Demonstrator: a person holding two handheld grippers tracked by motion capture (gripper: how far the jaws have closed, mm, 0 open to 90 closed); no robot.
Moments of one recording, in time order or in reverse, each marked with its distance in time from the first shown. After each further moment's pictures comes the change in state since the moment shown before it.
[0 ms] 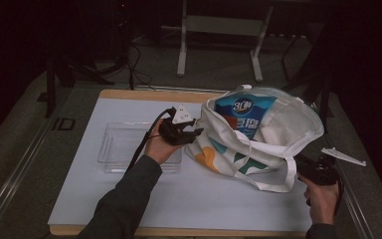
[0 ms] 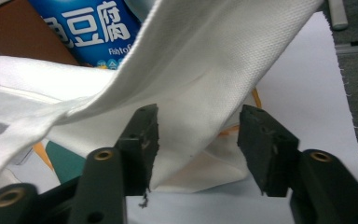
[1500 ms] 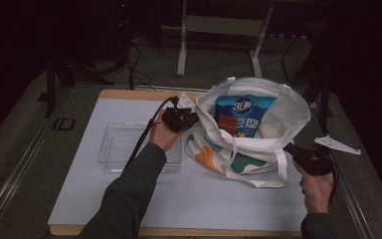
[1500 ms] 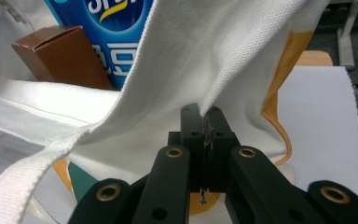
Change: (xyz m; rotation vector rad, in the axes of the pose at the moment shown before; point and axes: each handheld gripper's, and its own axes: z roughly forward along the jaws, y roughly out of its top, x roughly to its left) left arm 0.024 0.012 0.021 0.056 -0.003 -0.053; right arm 0.032 0.028 0.006 -0.045 0.031 -0.133
